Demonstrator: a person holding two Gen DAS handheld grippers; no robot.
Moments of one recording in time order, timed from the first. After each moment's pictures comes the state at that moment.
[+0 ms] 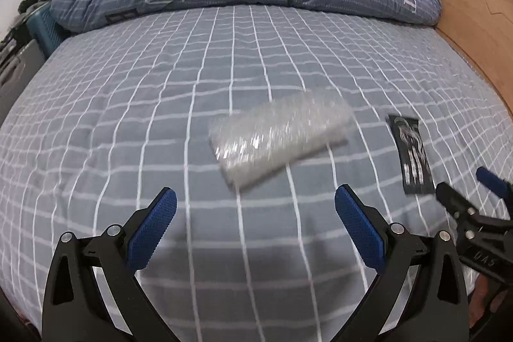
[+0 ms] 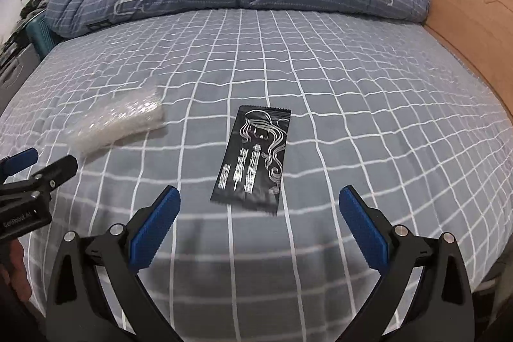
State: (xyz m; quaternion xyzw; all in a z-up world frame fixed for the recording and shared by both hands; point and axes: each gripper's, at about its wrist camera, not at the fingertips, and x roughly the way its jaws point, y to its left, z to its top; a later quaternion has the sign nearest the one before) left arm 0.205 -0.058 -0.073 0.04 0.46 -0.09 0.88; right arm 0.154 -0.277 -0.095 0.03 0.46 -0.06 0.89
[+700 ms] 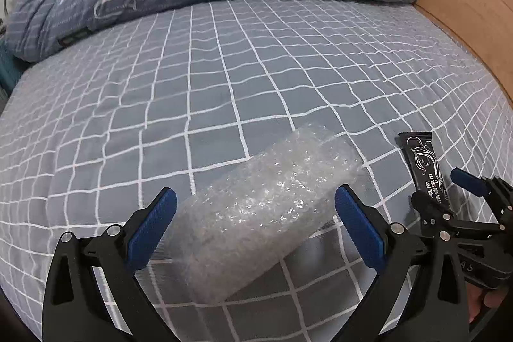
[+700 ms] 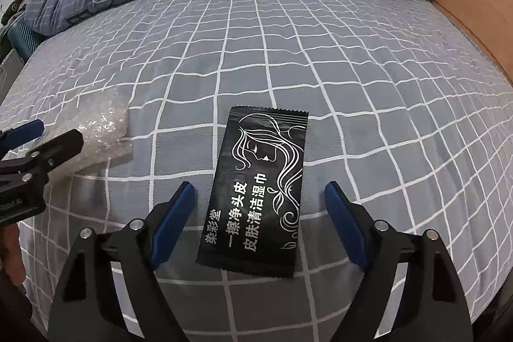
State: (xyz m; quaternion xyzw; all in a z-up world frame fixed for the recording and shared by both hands) left arm 0.284 -0.091 -0.101 0.08 0.47 -0.16 0.86; right arm 0.218 -0.284 -0.138 0.05 0.50 -0.06 0.86
